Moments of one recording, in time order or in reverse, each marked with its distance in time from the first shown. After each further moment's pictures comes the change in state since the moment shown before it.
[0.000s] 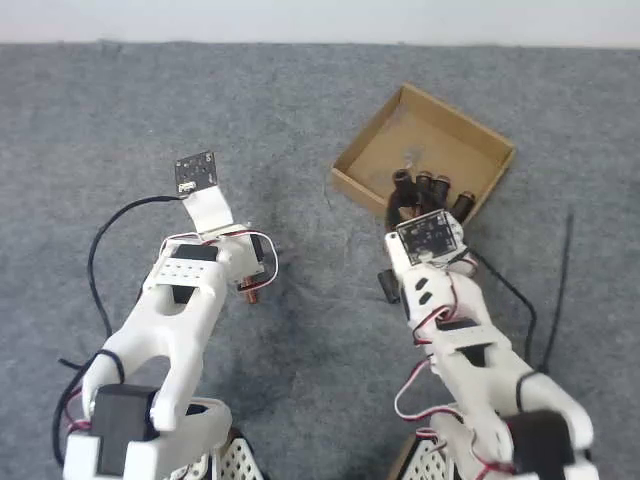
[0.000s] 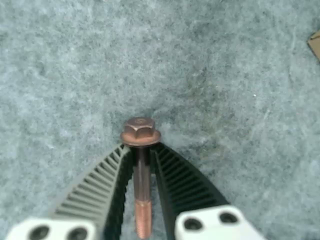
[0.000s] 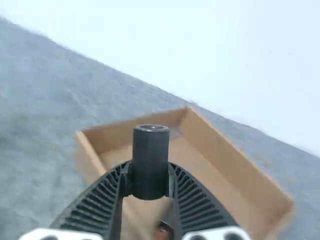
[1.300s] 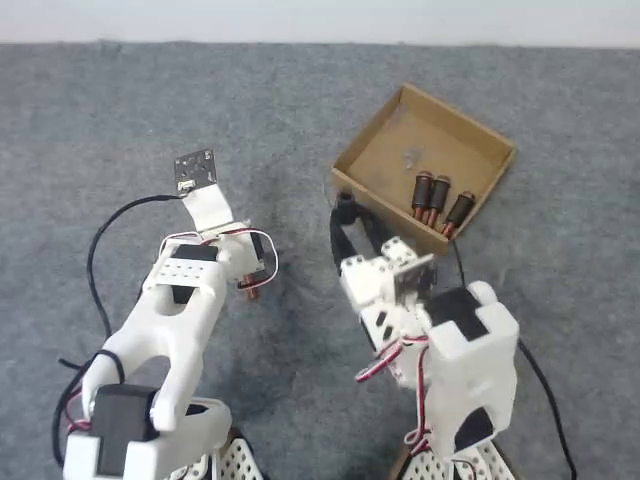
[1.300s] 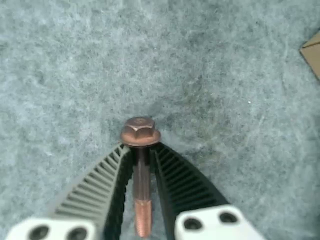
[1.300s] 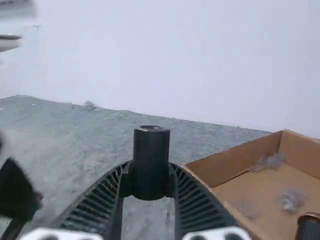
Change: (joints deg) left arm 0.0 0.0 0.0 -1.7 0.0; right arm -14.0 43.3 -3.0 -53.2 -16.9
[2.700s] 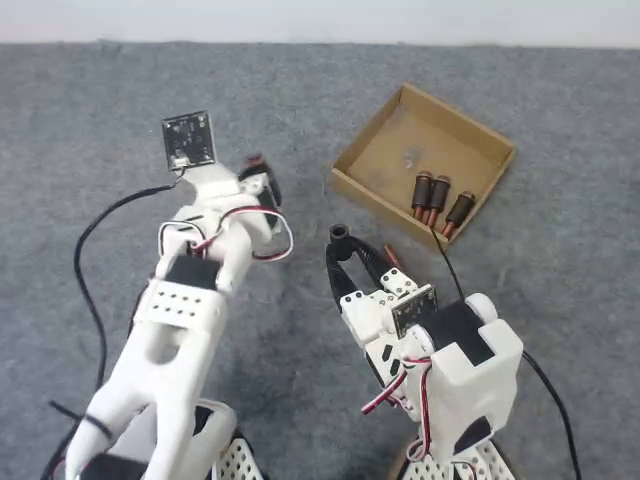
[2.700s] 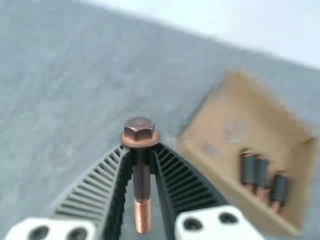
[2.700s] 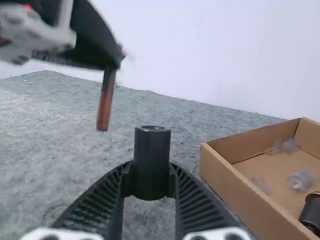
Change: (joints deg) left arm 6.9 -20.8 0.1 -11.7 0.0; right arm -3.6 -6.5 13.0 -1.8 1.7
